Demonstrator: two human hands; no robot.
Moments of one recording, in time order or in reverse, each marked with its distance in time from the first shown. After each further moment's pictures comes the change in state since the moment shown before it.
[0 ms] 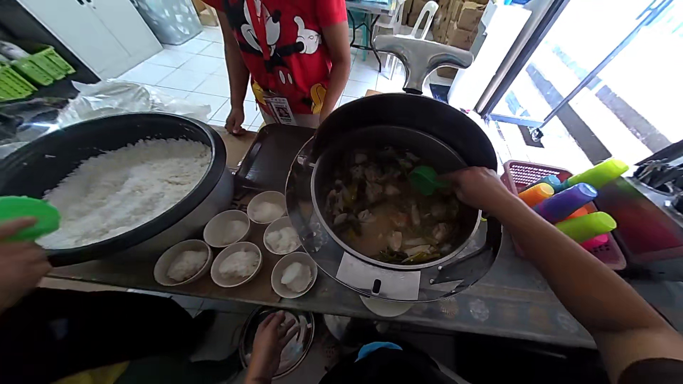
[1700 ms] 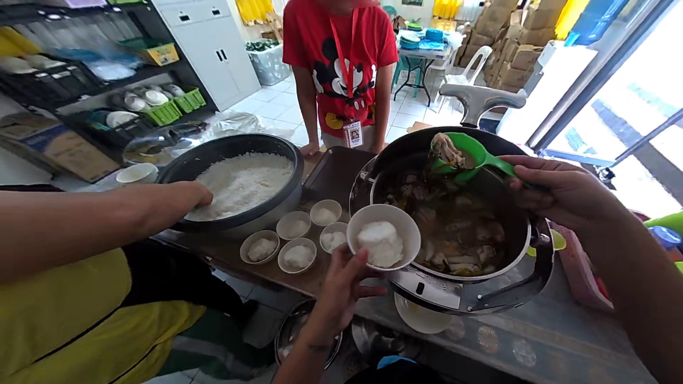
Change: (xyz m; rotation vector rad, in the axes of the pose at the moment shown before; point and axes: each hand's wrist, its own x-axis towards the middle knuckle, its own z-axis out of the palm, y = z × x) left_hand -0.166 0.139 0.058 -0.173 -0.531 0.396; right_hand -0.050 -0.054 -0.085 1.521 -0.014 -0.173
